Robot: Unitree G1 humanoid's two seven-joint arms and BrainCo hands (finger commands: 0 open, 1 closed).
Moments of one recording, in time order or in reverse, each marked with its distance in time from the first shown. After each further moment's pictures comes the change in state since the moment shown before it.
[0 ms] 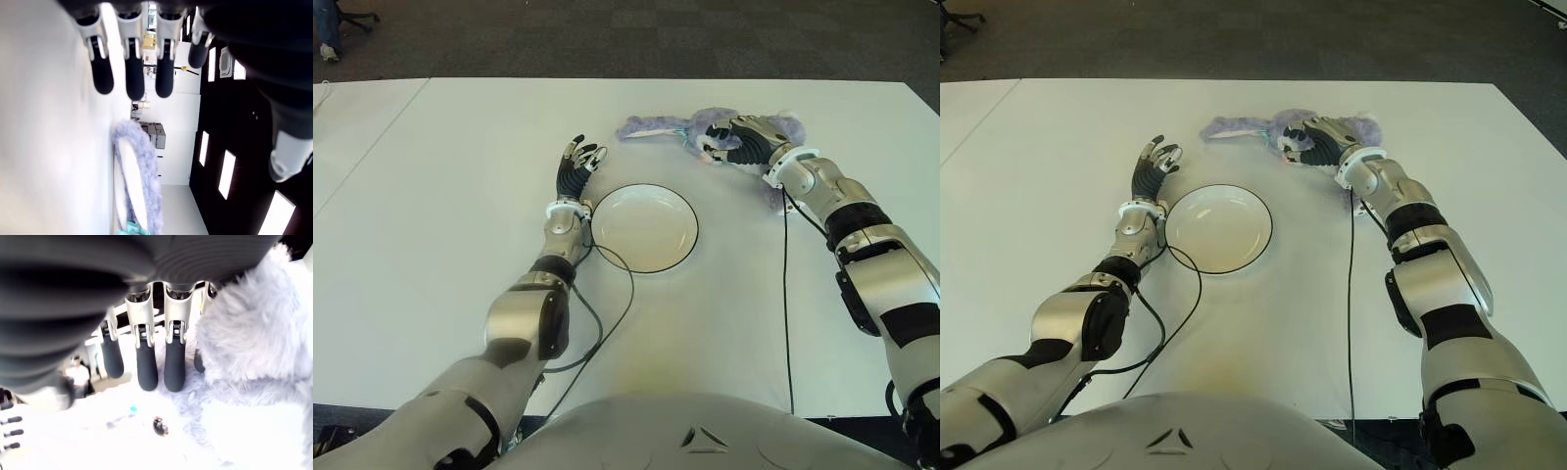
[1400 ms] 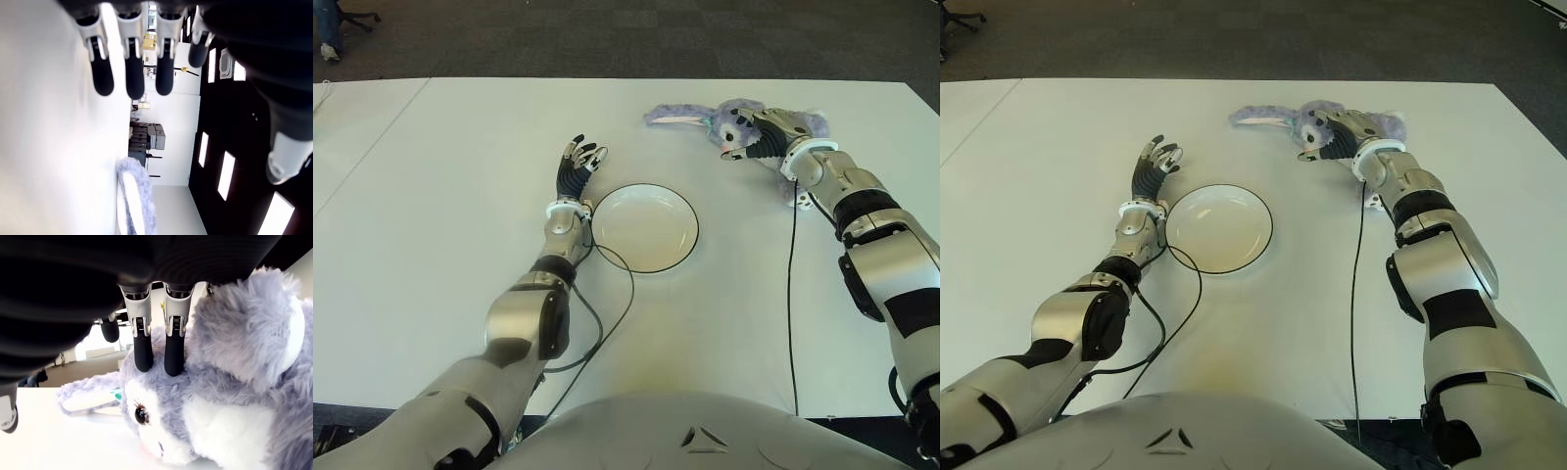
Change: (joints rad) left arm 0.000 -0.002 0.004 0.000 -0.004 0.000 -0.003; right arm -0.068 -0.003 0.038 0.144 -0.037 0.134 -0.084
